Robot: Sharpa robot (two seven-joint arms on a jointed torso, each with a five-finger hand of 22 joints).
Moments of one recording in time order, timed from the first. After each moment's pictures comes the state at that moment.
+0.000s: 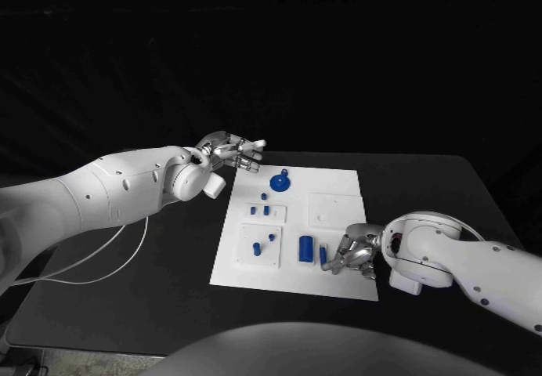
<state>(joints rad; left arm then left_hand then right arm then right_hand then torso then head) 1.19 -0.66 -0.14 1.06 -0.21 -0.08 0.20 1.24 -0.01 -0.07 0.10 0.06 0.92 0.16 0.10 0.06 1.16 0.13 0.06 0.06 1.26 0.09 0.07 0.12 0.05 1.12 0.07 0.09 0.11 0.82 -0.83 0.19 1.65 -1.15 0.21 -0.61 1.12 -0.10 0.24 0.13 0.05 1.24 0.02 0.06 0.43 1.29 -0.05 0.88 1.14 1.46 -0.10 1.03 1.20 0.06 1.47 -0.13 0.52 1.31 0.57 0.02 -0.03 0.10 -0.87</state>
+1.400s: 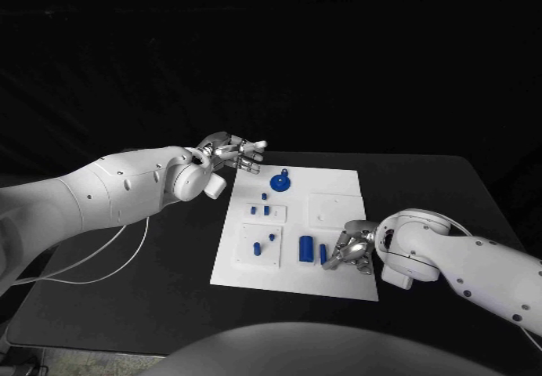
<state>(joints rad) 1.19 -0.65 -0.14 1.06 -0.21 -0.08 0.19 1.24 -0.01 -0.06 0.11 0.06 0.92 0.16 0.10 0.06 1.16 0.12 0.06 0.06 1.26 0.09 0.07 0.12 0.05 1.12 0.07 0.09 0.11 0.82 -0.76 0.20 1.57 -1.15 0.18 -0.64 1.09 -0.09 0.40 -0.04 0.05 1.25 0.01 0.07 0.45 1.30 -0.06 0.88 1.15 1.46 -0.10 1.03 1.20 0.06 1.47 -0.13 0.53 1.31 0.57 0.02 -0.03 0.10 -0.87</state>
